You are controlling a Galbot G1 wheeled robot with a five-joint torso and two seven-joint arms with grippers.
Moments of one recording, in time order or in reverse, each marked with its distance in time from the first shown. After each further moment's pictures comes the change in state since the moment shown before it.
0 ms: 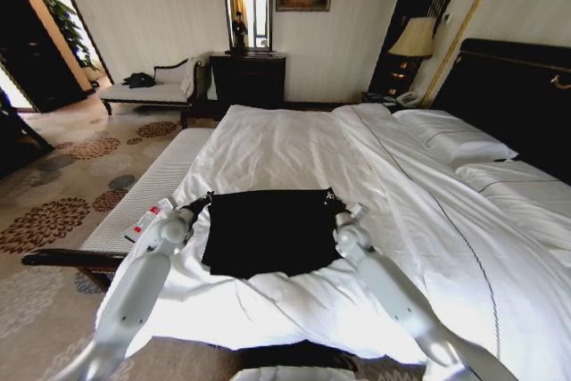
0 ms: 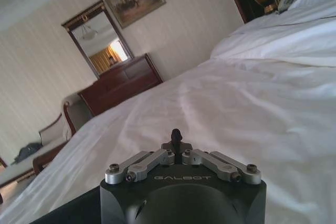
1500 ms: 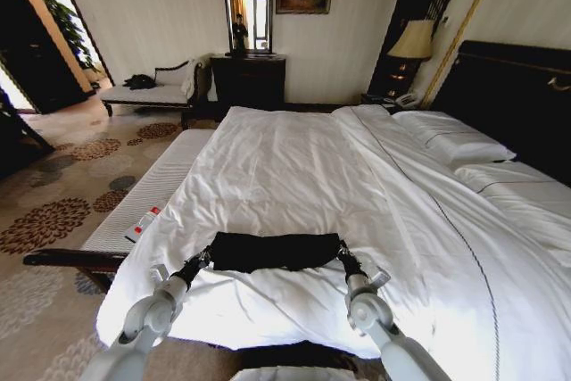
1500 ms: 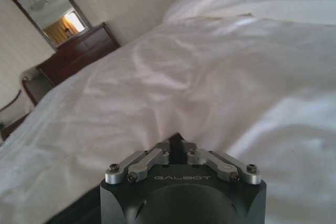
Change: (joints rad) left arm 0.658 0.066 -0.156 -0.429 0.177 -0.096 0.071; right arm -0.663 -0.026 0.184 0.515 -0.073 -0.003 0.158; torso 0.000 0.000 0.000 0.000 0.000
